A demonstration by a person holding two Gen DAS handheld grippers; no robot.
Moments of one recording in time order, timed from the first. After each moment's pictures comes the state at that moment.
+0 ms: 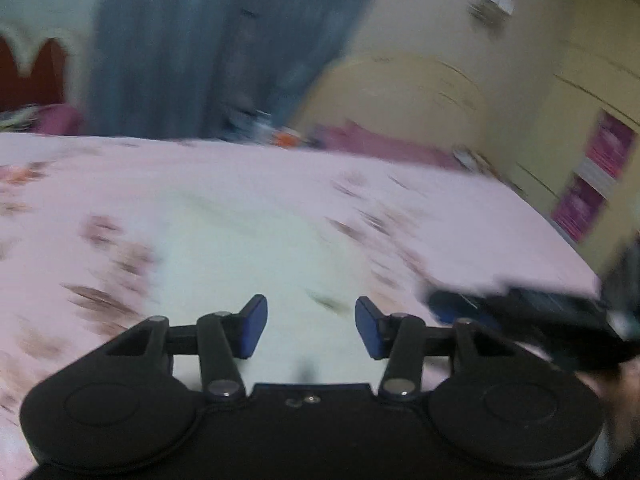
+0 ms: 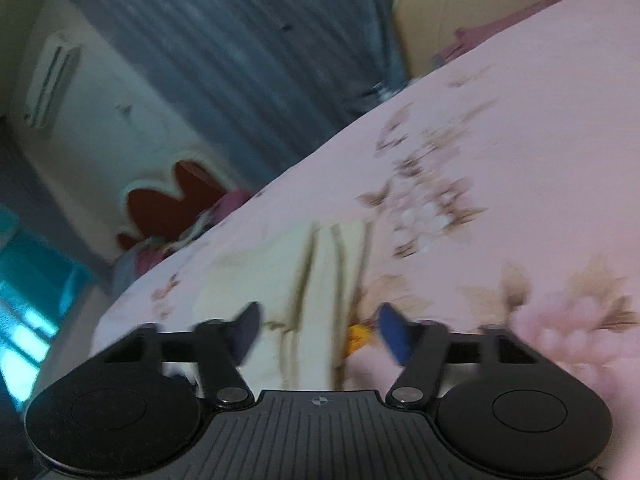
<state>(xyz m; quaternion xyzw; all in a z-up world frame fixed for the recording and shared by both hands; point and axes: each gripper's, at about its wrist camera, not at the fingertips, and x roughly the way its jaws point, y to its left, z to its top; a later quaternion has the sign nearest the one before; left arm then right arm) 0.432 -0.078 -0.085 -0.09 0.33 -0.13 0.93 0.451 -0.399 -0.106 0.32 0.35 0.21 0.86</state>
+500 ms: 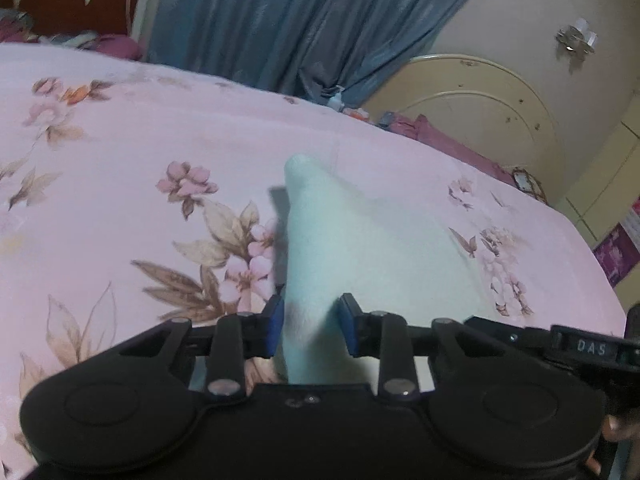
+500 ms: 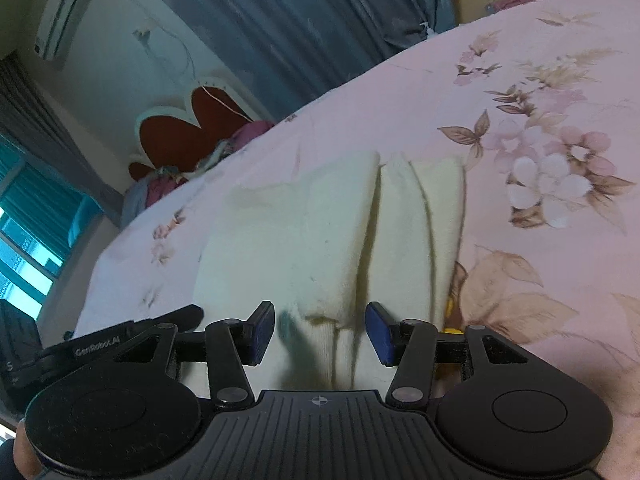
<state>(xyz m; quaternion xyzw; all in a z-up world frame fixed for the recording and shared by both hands) 0.497 -0.011 -0.137 -0.15 0.38 -0.08 0.91 0.517 -0.311 -0.138 0.26 0.41 0.25 0.84</state>
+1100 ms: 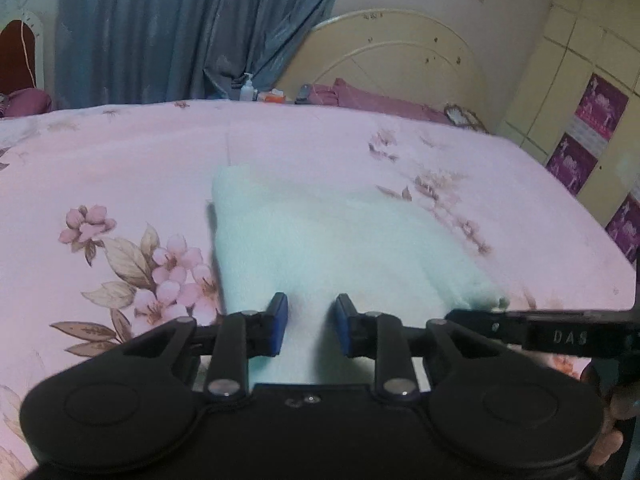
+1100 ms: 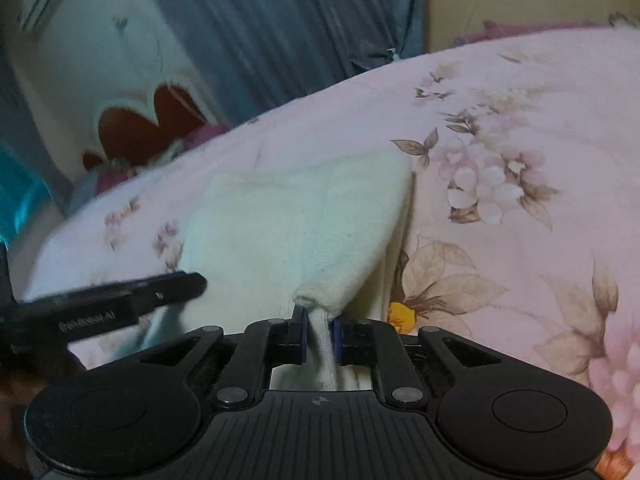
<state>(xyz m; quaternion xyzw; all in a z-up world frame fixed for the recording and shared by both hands) 0.514 -0.056 -0.132 -0.05 0.37 -0.20 0.91 0.468 -0.320 -0.140 0.20 0.40 0.18 0.88</state>
